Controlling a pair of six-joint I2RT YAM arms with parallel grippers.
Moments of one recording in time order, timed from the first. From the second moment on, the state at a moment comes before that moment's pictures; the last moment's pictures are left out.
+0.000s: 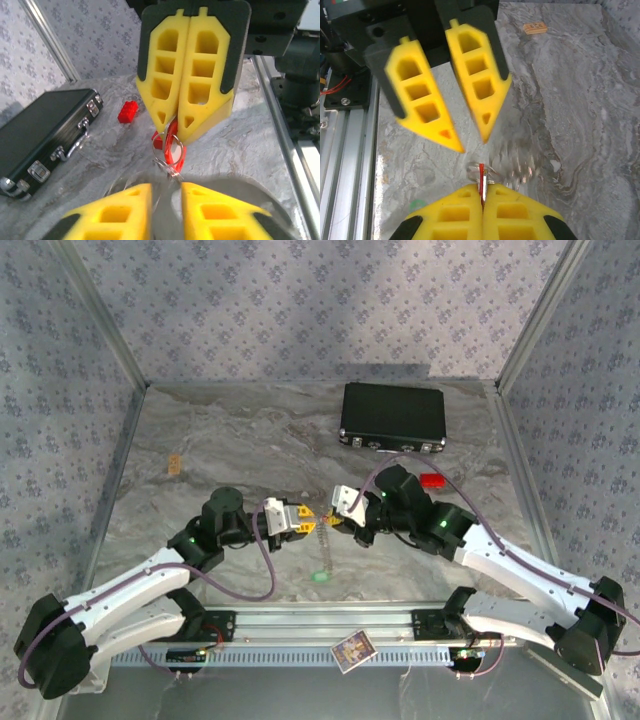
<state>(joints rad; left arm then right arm) -0.78 0.90 0.48 0.17 0.53 0.35 0.86 1.01 0.86 -0.41 -0.34 -0.42</state>
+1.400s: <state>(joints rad) -0.33 0.50 0.38 -0.05 -0.36 -0.18 0.93 1.66 1.17 -0.38 -0.13 -0.53</state>
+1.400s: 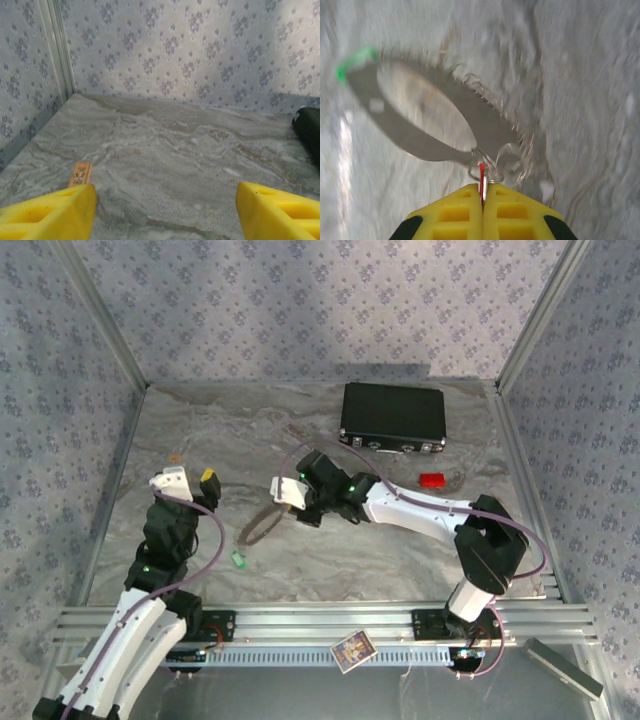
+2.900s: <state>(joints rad) -0.10 0.95 0.35 0.18 -0.30 -0.07 0.27 1.11 0.52 0.04 -0.02 -0.21</state>
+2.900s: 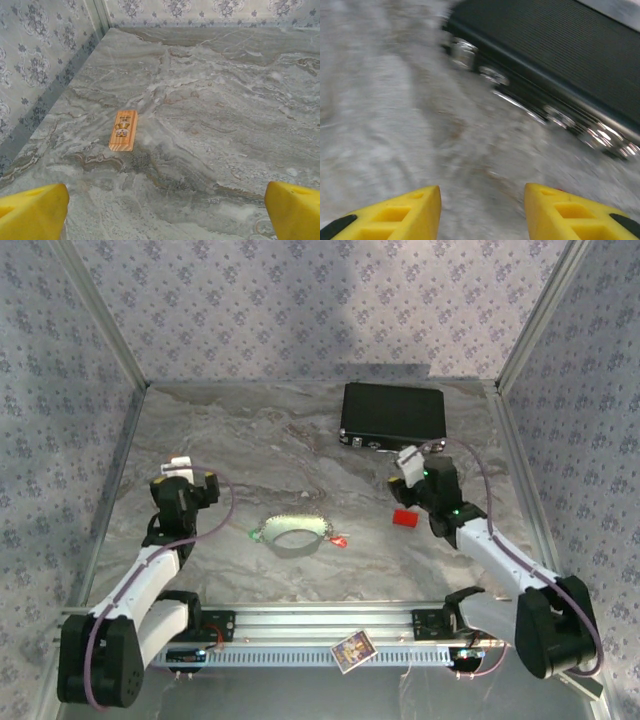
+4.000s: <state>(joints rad) -0.03 1.54 0.35 0.75 -0.10 0.00 -0.06 1.52 0.35 0.69 -0.14 -0.07</state>
